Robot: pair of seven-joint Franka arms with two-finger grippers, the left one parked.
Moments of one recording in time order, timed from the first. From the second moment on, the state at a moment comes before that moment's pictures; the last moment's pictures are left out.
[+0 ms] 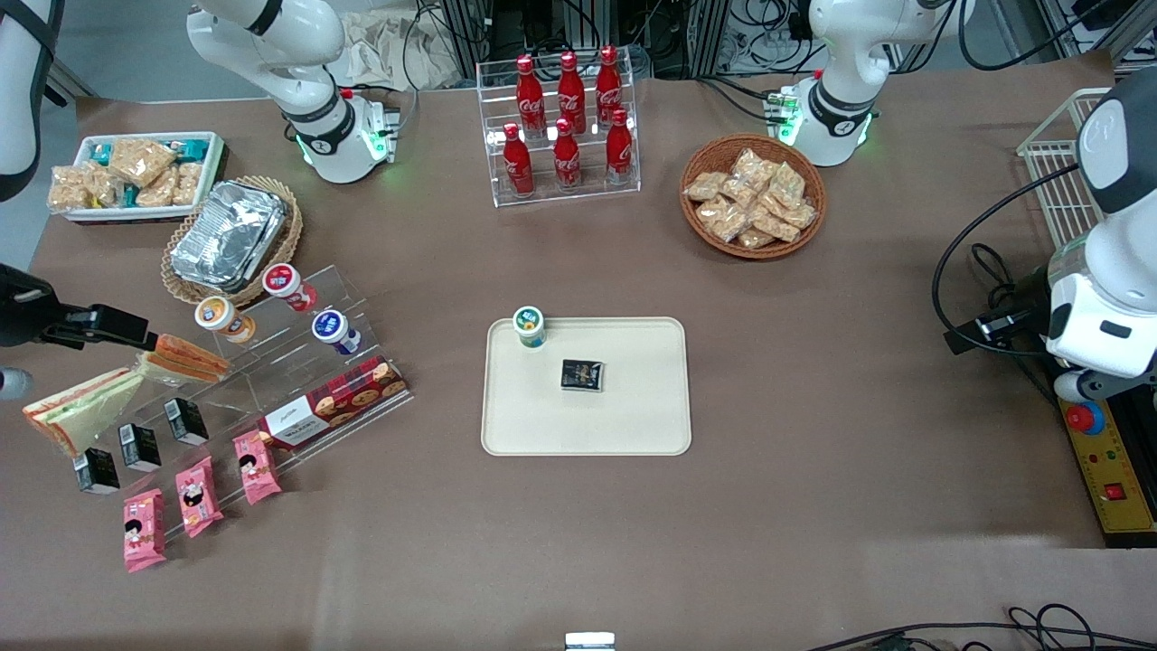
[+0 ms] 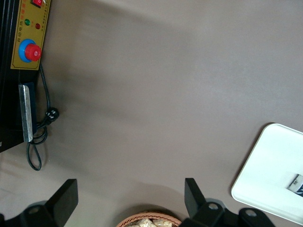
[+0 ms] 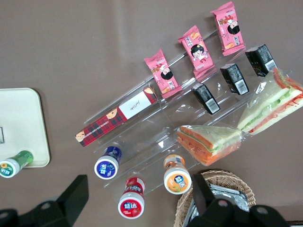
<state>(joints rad) -0.04 0.21 -0.03 -1.36 0.04 1.50 0.01</state>
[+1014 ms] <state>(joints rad) -0.06 0.21 -0.07 -1.36 0.04 1.50 0.01</state>
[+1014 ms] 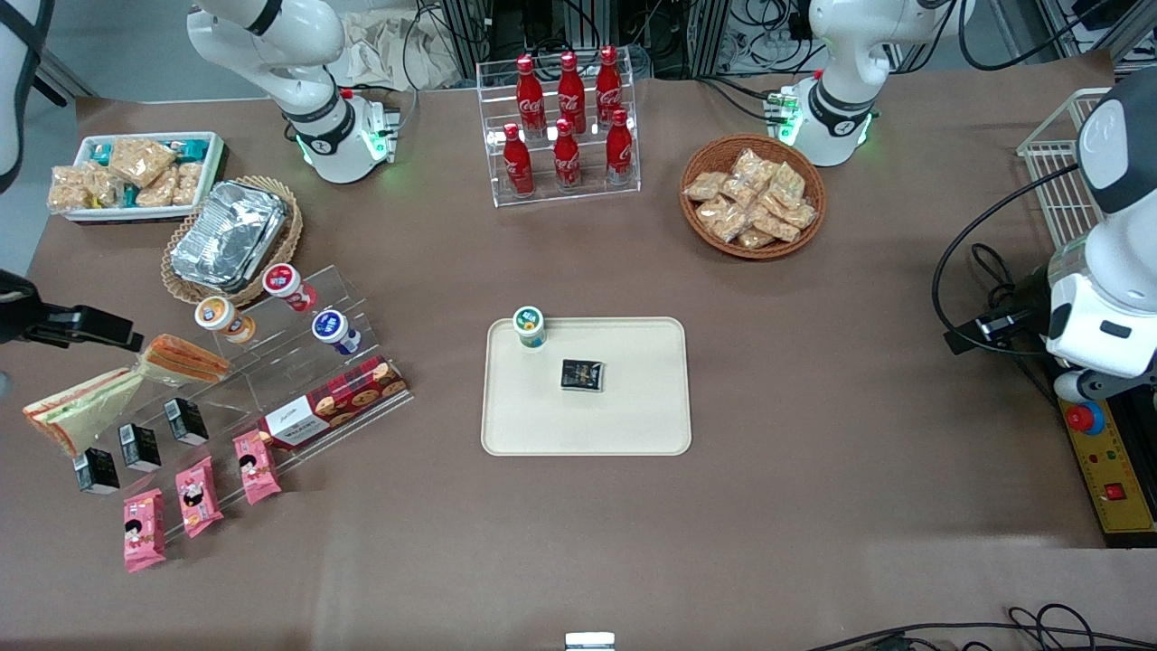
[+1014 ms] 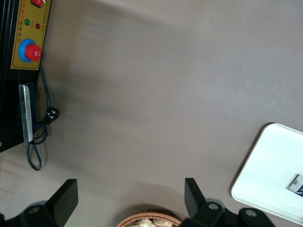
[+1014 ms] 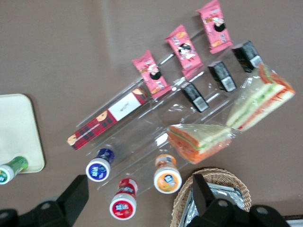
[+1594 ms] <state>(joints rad) -0.07 0.23 -0.16 -1.37 0.00 1.53 0.01</state>
